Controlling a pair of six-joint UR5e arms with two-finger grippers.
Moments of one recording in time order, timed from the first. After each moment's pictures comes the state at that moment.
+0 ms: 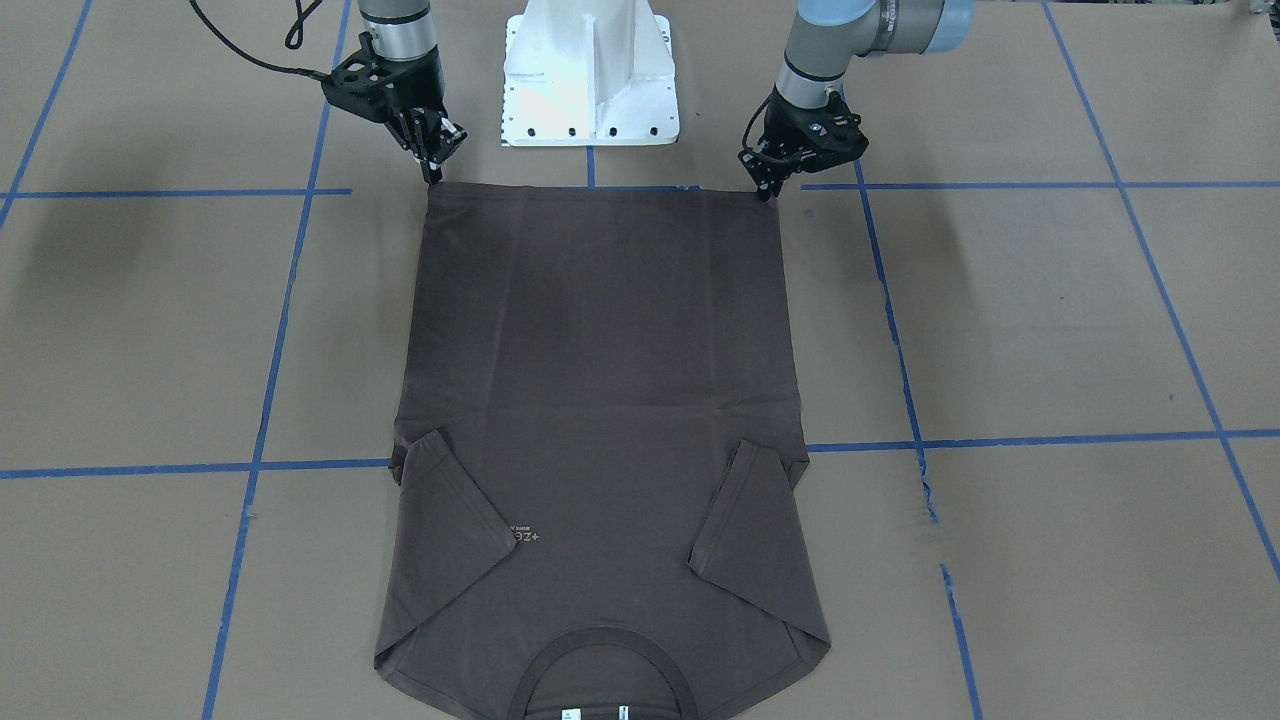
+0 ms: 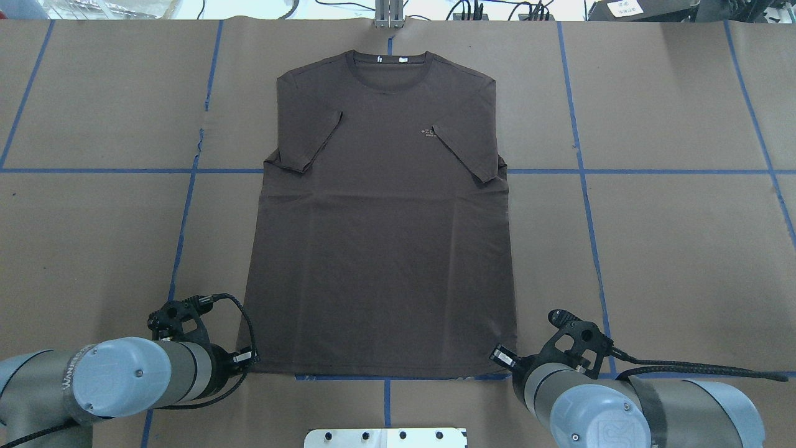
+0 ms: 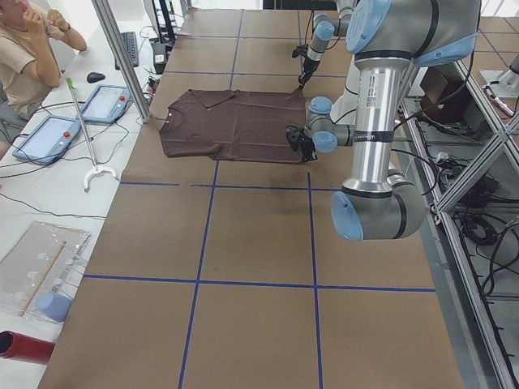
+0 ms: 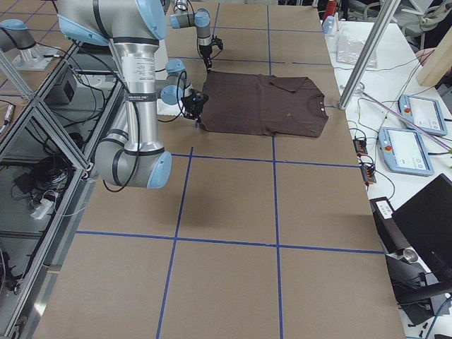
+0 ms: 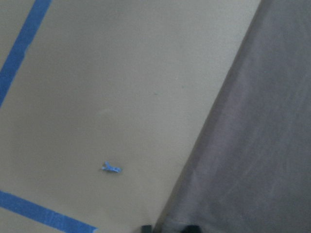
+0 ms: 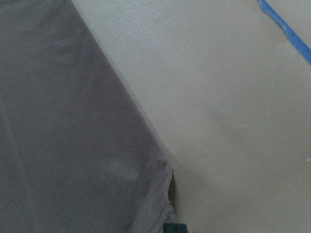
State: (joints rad) left arm -0.19 -1.66 -2.05 -1.87 -1.63 -1.82; right arm 0.07 -1.43 2.16 -1.55 1.37 2.12
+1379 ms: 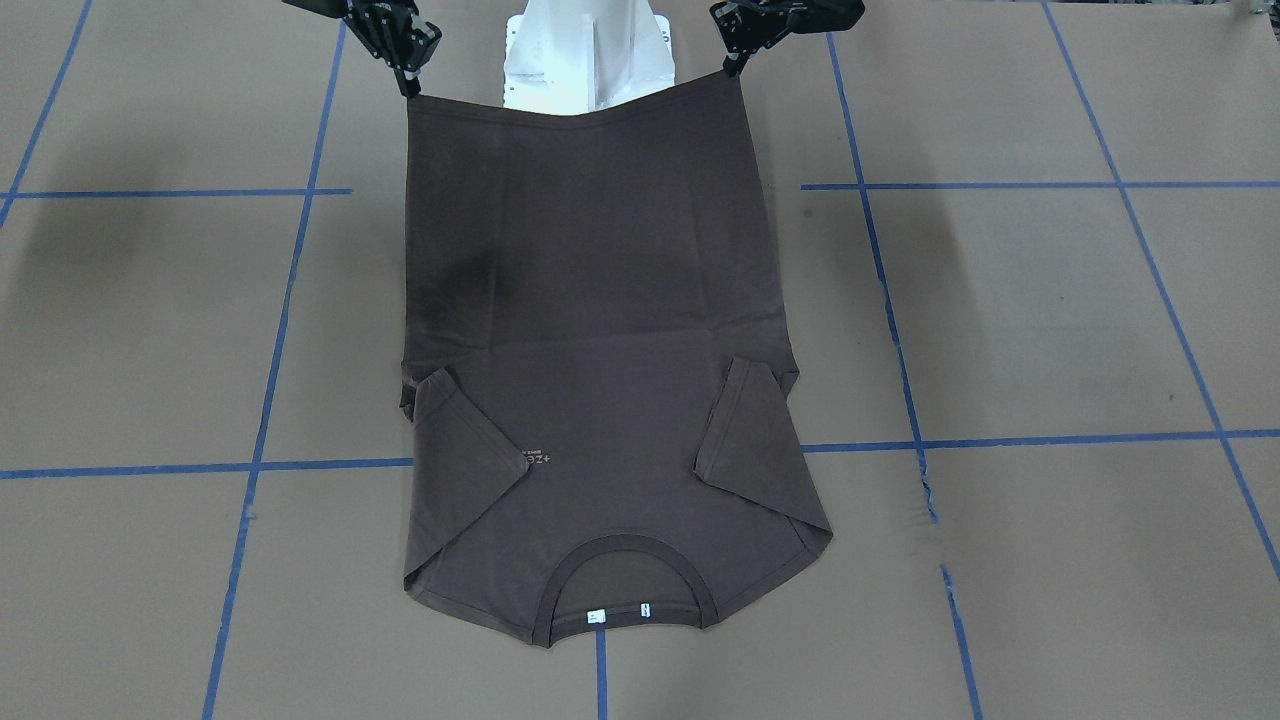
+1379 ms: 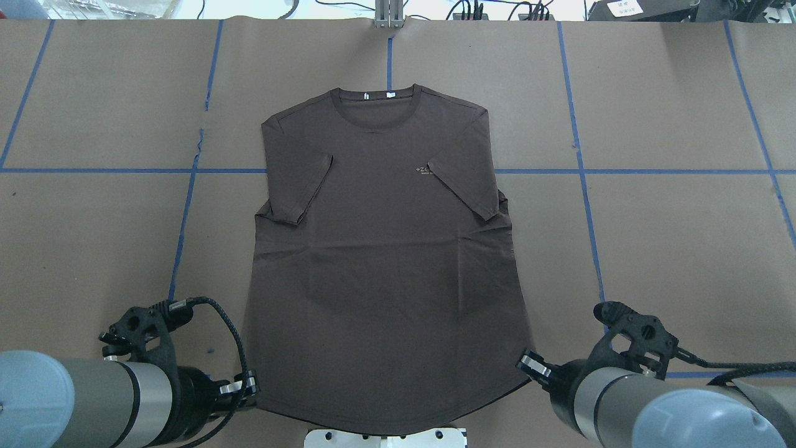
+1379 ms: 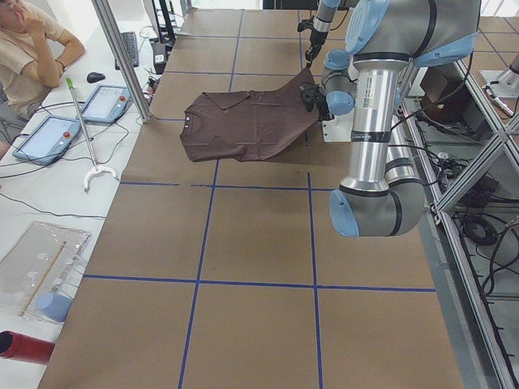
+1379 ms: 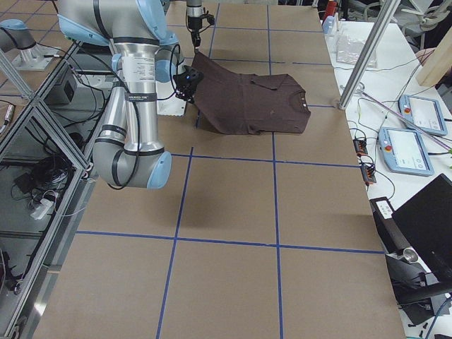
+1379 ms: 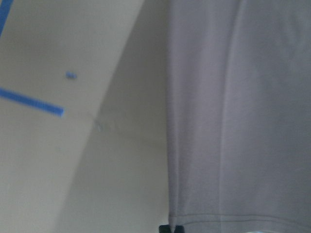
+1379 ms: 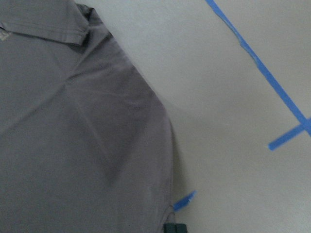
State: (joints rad) left arm -0.19 -1.73 -2.40 -1.64 -1.69 -1.84; right arm 0.11 -1.38 2.44 -1.81 1.42 2.07
